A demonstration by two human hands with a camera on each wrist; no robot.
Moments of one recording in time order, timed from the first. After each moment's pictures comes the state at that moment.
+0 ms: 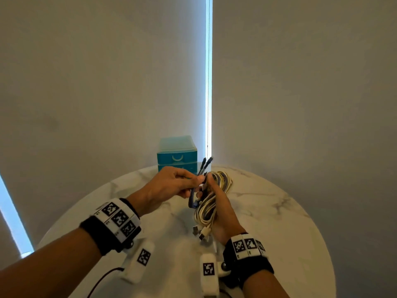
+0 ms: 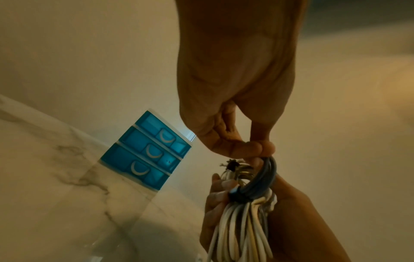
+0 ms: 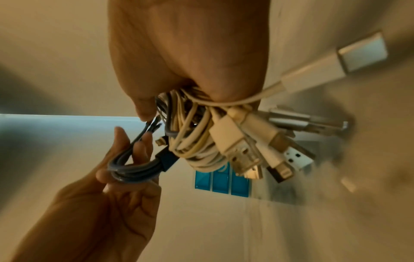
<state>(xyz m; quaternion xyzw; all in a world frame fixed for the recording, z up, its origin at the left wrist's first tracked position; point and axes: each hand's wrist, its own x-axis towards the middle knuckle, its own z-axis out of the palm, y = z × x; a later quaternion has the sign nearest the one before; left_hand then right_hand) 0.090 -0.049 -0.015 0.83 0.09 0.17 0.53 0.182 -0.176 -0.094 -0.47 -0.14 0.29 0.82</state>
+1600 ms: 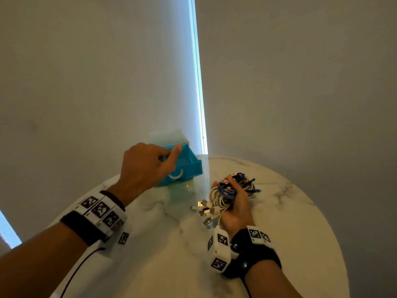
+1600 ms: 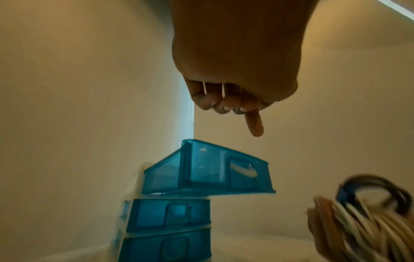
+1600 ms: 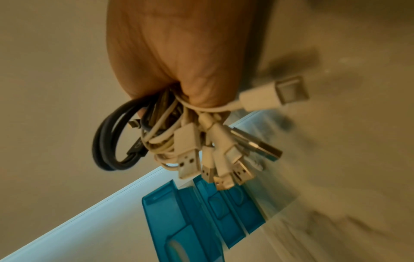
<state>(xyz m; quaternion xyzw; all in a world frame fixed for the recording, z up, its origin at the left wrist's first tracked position) 0.121 -0.017 0.000 0.91 0.11 0.40 0.00 0.241 -0.197 -0.129 -0.18 0.05 0.30 0.94</state>
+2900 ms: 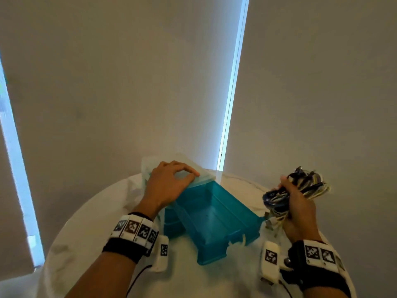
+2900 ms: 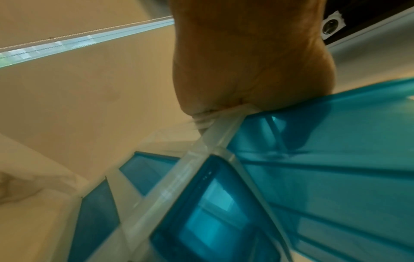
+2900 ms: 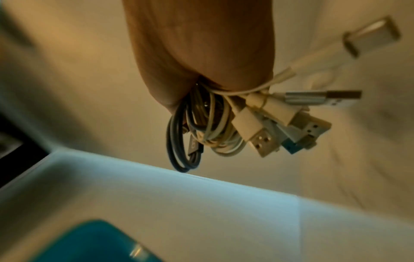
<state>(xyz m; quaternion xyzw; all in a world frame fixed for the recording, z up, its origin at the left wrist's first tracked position) 0.069 0.016 -0.027 0.88 0.17 0.33 0.31 0.230 -0.261 -0.034 -0.50 0.02 0.05 0.86</state>
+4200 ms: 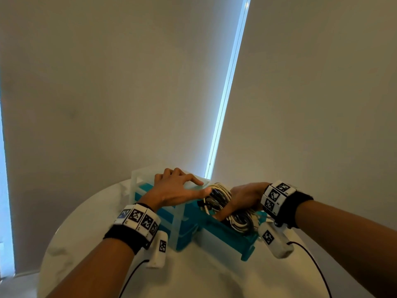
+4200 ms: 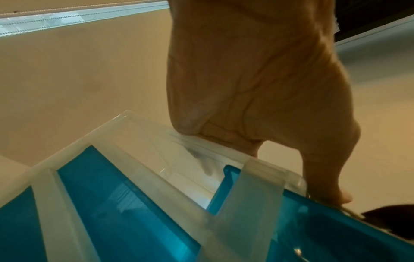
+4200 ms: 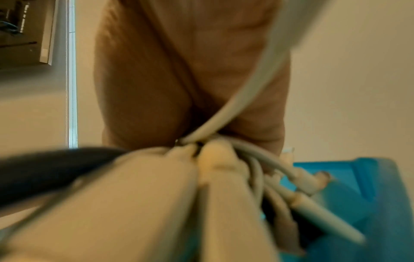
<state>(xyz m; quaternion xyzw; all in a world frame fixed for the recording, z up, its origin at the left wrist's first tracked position) 0.057 0.016 0.001 0.97 0.13 0.11 0.15 0.175 -0.188 0.063 -0.88 -0.34 0.31 0.06</state>
